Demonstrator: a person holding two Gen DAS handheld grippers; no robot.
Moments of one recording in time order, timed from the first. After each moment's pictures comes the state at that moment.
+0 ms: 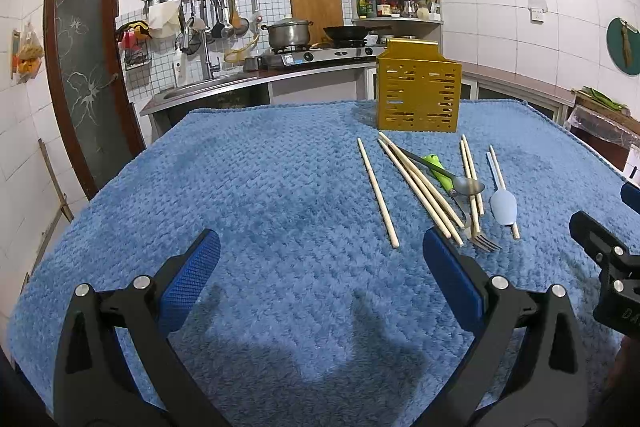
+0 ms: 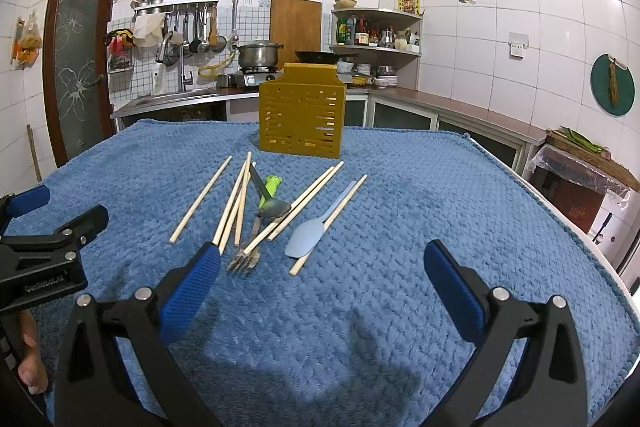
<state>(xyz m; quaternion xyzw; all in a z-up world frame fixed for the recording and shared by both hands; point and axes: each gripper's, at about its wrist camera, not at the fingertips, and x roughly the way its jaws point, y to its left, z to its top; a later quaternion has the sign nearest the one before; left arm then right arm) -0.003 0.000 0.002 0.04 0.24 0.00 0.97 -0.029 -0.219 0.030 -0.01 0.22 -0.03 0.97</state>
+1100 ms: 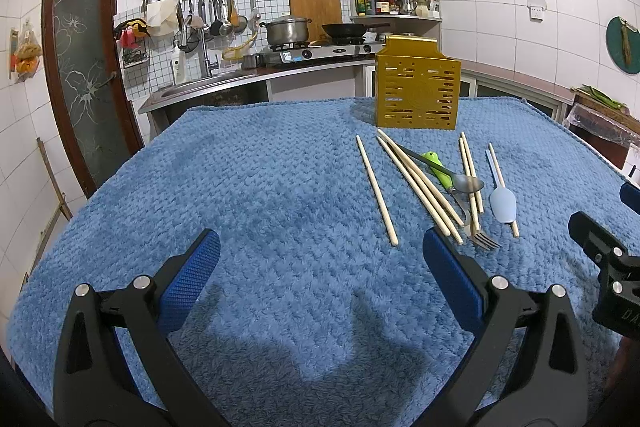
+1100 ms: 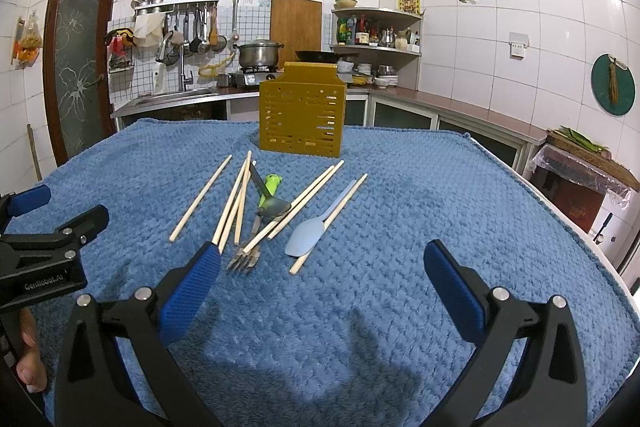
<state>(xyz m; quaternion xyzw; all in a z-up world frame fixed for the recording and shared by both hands) -0.001 -0.002 -0.002 0.04 0.25 0.00 0.97 -0.028 -0.217 0.029 -0.01 0.22 -0.03 0.97</state>
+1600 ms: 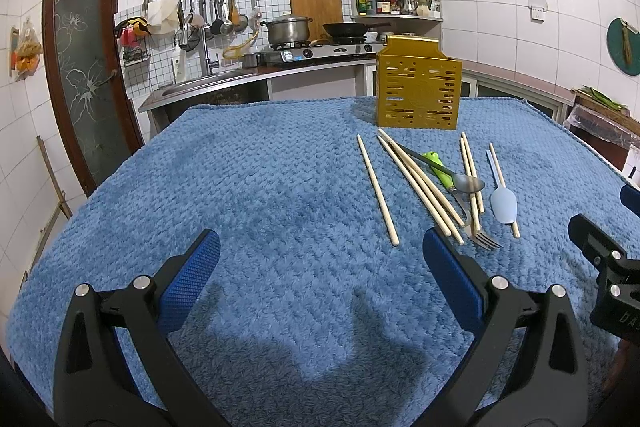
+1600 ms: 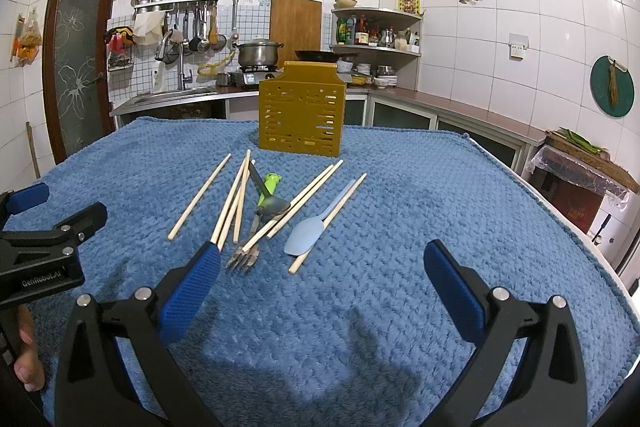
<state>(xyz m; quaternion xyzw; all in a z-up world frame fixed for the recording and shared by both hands) 0.000 -0.002 -0.003 0.04 0.25 0.00 0.97 -0.028 -0.216 0.028 -0.01 0.22 -0.03 0.97</state>
